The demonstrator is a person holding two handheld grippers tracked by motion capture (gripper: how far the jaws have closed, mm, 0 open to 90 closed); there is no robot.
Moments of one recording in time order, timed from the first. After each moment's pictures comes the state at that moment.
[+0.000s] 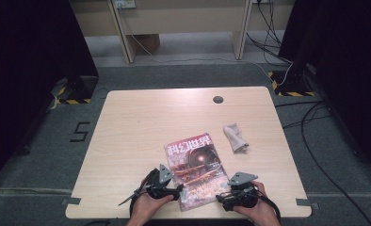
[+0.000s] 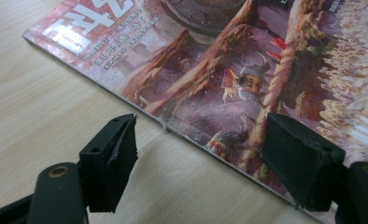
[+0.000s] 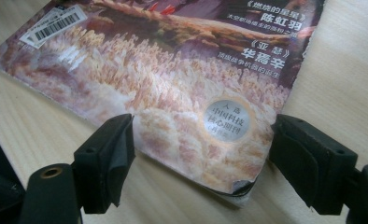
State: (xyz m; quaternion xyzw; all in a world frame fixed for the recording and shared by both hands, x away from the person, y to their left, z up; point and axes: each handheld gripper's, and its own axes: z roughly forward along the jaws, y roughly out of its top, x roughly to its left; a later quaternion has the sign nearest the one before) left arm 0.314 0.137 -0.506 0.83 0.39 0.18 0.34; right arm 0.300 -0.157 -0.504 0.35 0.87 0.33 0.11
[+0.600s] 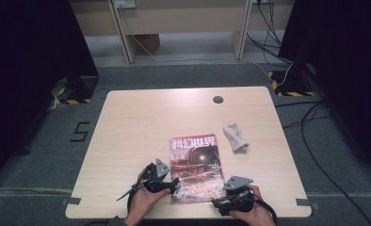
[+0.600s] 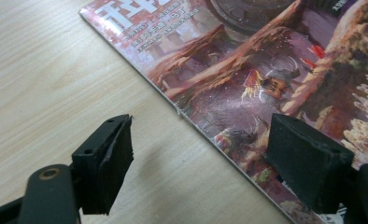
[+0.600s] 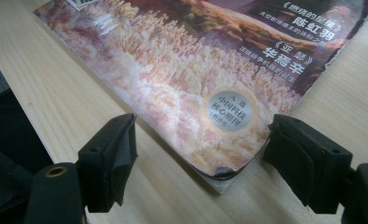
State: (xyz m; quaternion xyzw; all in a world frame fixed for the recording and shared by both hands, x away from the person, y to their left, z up) left arm 0.332 0.148 -0.506 0.83 0.41 0.22 0.32; right arm 0.289 -0.144 -0.504 0.34 0.88 0.33 0.10
